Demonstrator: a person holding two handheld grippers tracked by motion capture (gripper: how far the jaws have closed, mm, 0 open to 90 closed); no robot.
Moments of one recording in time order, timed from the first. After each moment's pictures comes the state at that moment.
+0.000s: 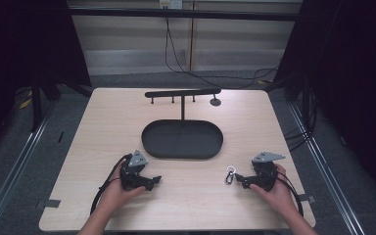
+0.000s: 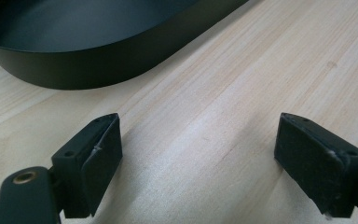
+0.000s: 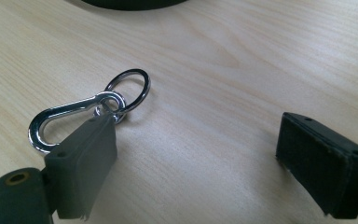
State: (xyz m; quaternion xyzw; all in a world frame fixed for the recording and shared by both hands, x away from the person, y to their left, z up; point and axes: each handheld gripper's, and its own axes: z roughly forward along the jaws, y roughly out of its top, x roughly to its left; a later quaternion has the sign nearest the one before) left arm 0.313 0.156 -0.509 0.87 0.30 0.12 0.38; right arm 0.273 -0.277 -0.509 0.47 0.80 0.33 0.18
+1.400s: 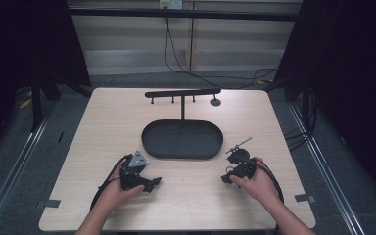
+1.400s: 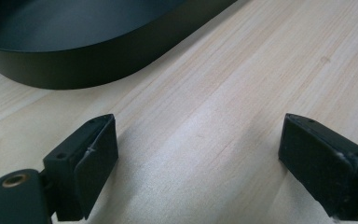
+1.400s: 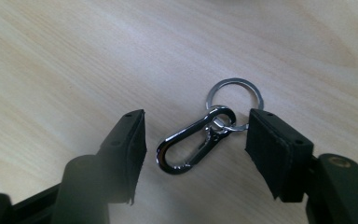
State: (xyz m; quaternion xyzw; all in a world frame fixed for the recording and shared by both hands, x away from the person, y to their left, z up) left arm 0.312 0.156 -0.509 0.87 0.29 0.11 0.37; right arm 0.298 -0.205 -0.470 0.50 0.85 0.17 0.05
